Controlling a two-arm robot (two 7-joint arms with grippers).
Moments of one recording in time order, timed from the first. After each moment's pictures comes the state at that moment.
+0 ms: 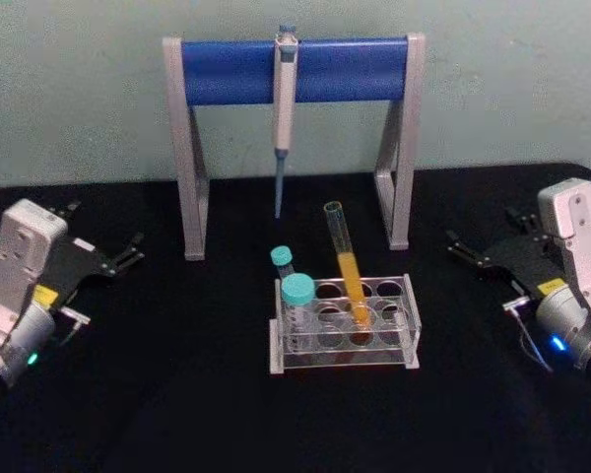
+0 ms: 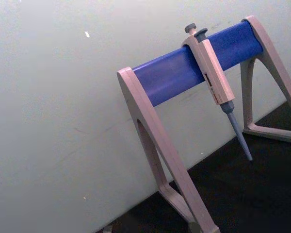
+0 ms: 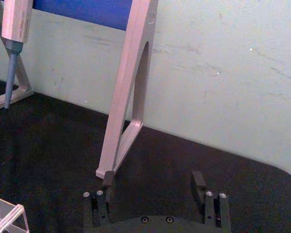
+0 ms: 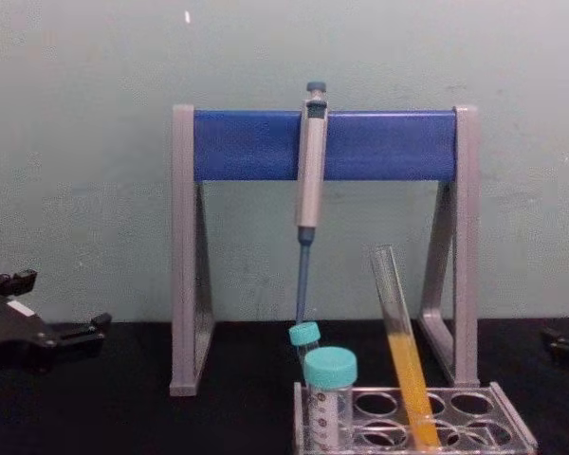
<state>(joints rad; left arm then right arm) -0.20 0.60 0.45 -1.41 -0.25 -0.12 0.03 0.18 0.43 -0.29 -1.39 0.23 0.00 0.08</state>
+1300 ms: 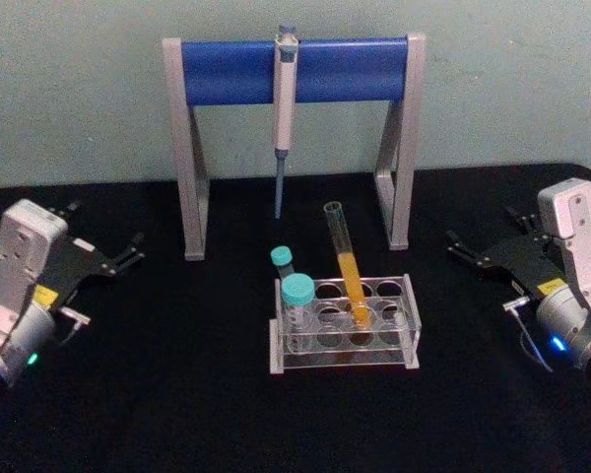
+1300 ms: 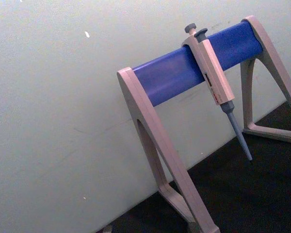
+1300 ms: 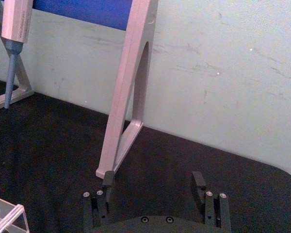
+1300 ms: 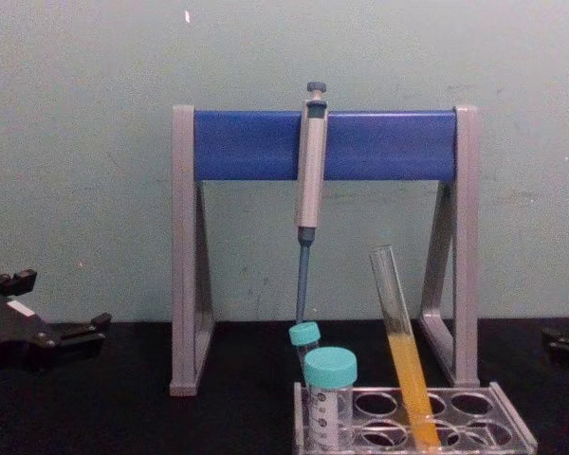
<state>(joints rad) -0.20 0.60 0.45 -1.41 -0.25 -0.12 0.03 0.18 0.43 -0.29 -1.39 0.23 0.00 0.08</state>
